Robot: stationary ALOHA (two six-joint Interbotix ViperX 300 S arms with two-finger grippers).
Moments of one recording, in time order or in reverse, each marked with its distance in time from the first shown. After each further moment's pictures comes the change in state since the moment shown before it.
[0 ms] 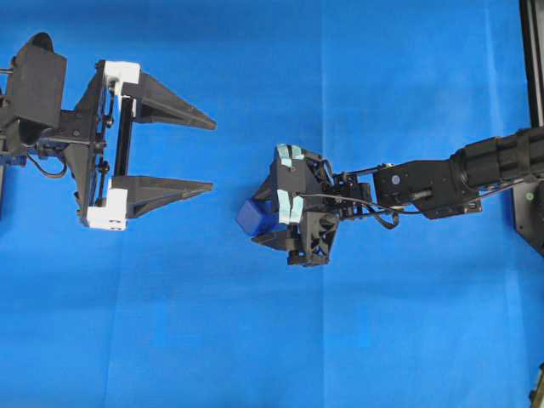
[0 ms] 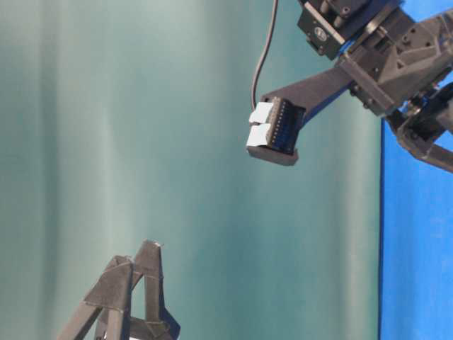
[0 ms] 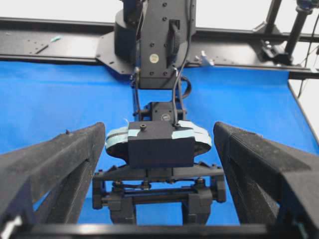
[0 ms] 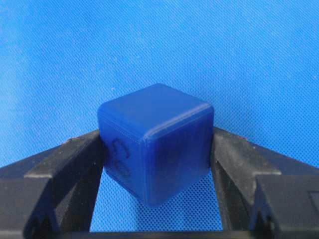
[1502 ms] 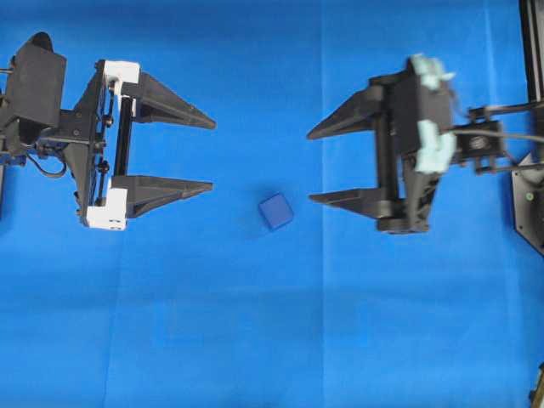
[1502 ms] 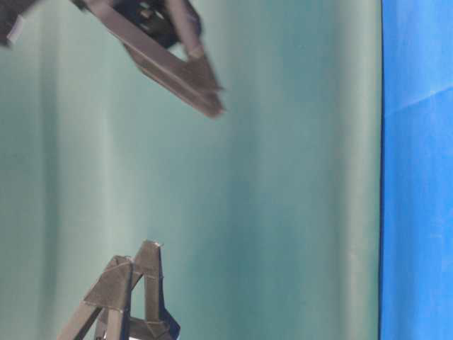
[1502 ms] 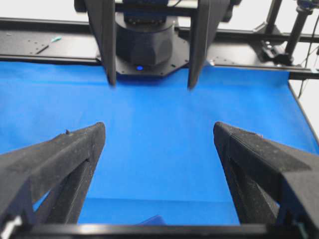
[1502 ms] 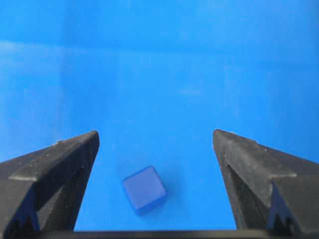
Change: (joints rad) left arm 0.002 0.000 0.000 0.000 -0.002 0.000; right arm -0.003 -0.692 0.032 -0.051 0.417 -0.018
